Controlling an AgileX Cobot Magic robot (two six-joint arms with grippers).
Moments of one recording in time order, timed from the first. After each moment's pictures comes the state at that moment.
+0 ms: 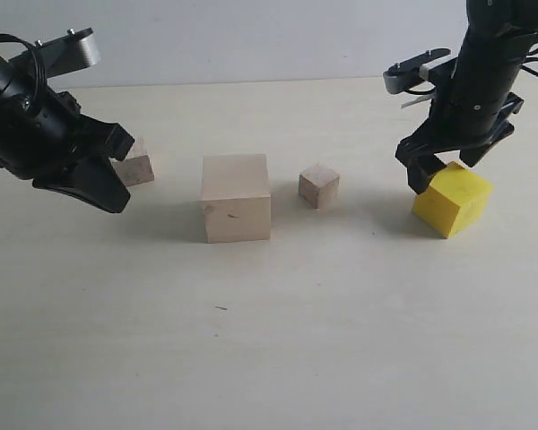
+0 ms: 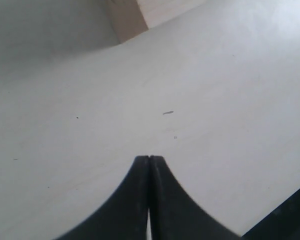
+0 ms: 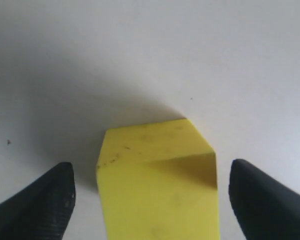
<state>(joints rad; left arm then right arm) -0.31 1.59 -1.11 -0.50 1.02 0.34 0.19 2.04 -1.46 -0.05 0.99 -0.26</state>
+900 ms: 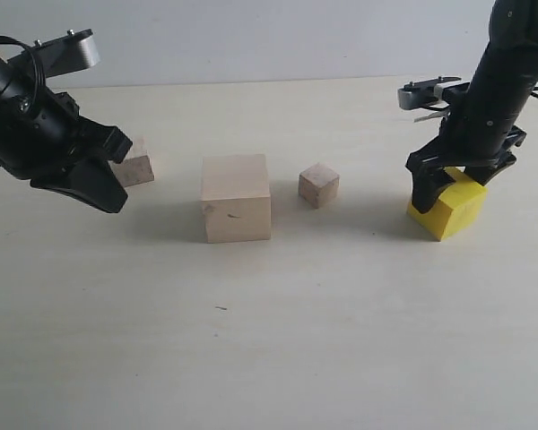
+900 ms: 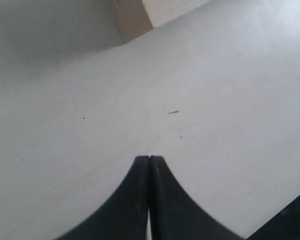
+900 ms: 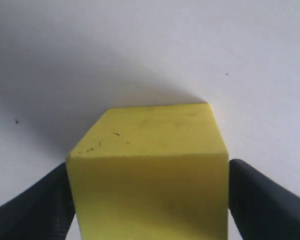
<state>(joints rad) -0.31 1.59 -1.11 -0.48 1.02 0.34 0.10 2.12 -1.48 0.14 1.07 -0.41</state>
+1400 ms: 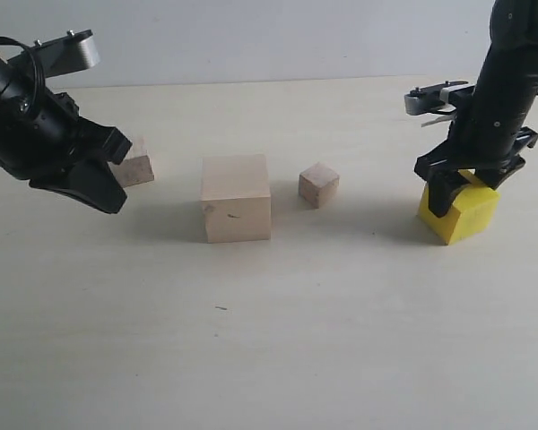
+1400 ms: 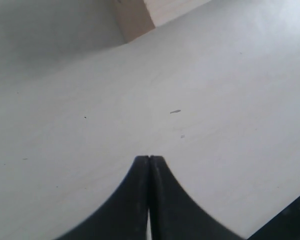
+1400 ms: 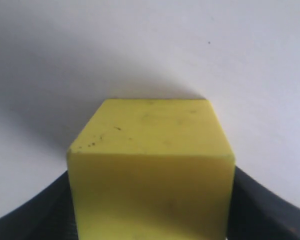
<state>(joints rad) -0.31 1.59 -1.11 -0.48 1.02 0.34 0.10 2.11 -1.48 0.07 1.12 -0.35</state>
